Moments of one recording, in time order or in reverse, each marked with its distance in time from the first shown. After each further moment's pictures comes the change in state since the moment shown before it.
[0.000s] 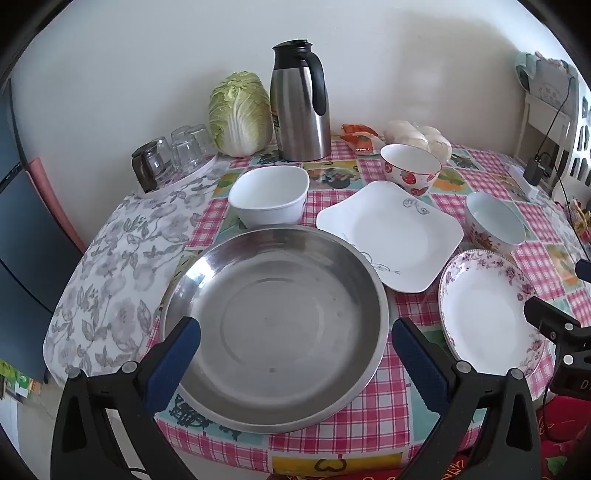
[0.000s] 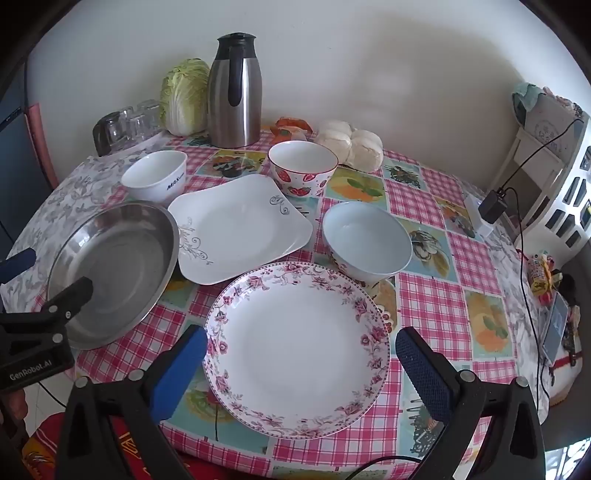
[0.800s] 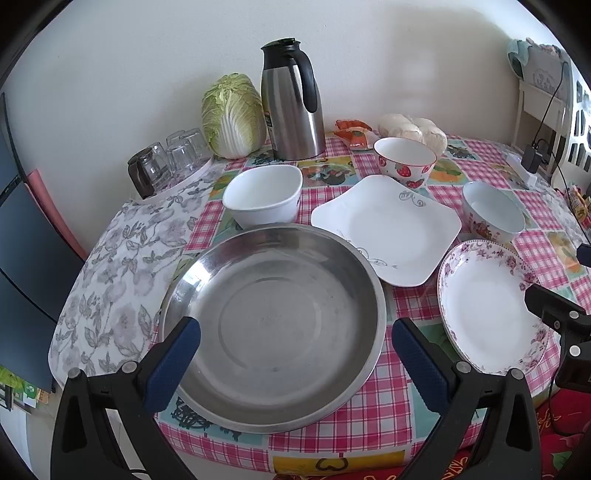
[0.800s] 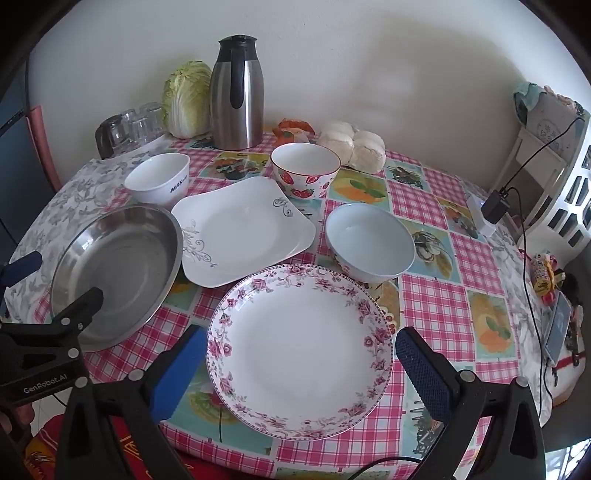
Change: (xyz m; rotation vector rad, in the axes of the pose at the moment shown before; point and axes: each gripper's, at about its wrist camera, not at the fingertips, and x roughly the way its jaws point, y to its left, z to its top) left arm 0.001 -0.006 -0.001 0.045 0.012 -0.004; right arm 0.000 0.001 0.001 0.005 -0.002 0.012
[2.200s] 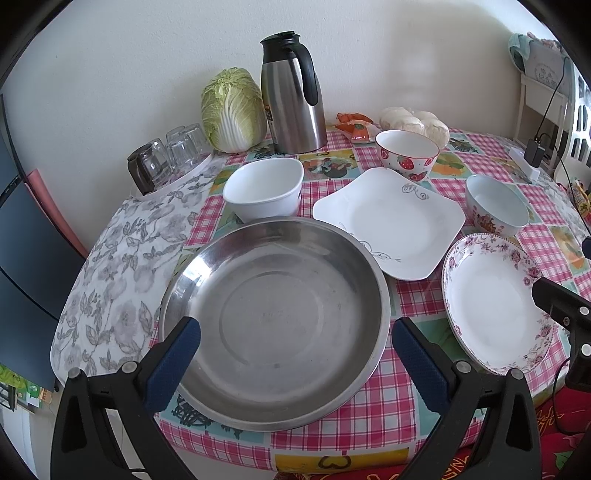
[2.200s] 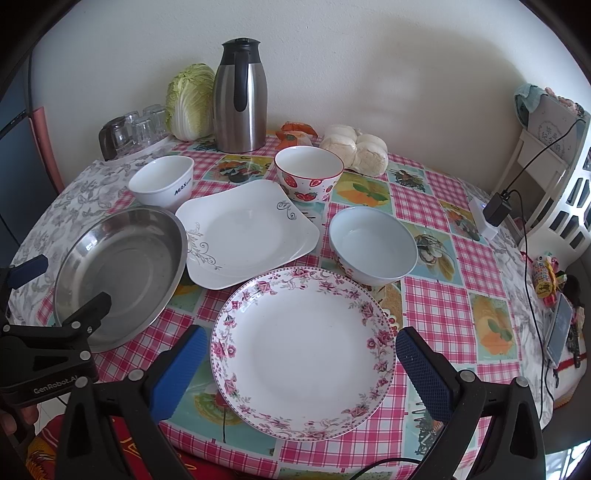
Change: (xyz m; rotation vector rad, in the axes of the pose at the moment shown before) left arm 0.006 0.001 -0.004 0.008 0.018 0.006; right arm -0.004 0.001 0.003 0.005 -0.005 0.005
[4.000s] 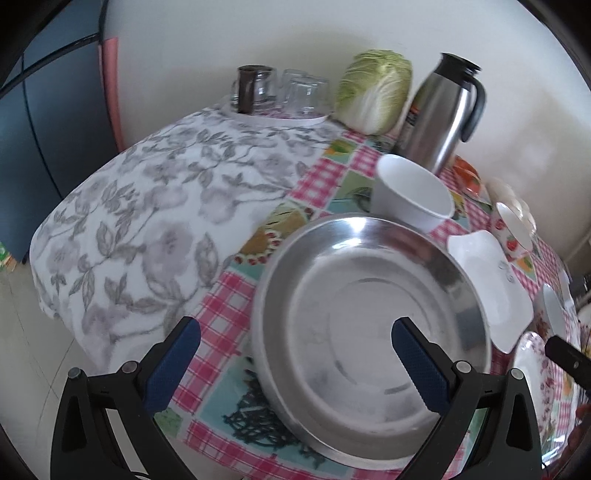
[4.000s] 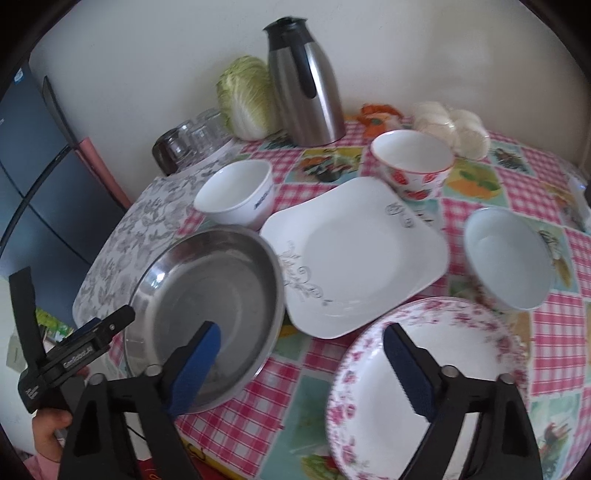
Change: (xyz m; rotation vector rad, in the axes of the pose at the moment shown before) left arm 0.049 0.135 -0.031 -0.508 0.062 0.002; right arm 0.062 0.048 0.041 0.076 0.057 0.390
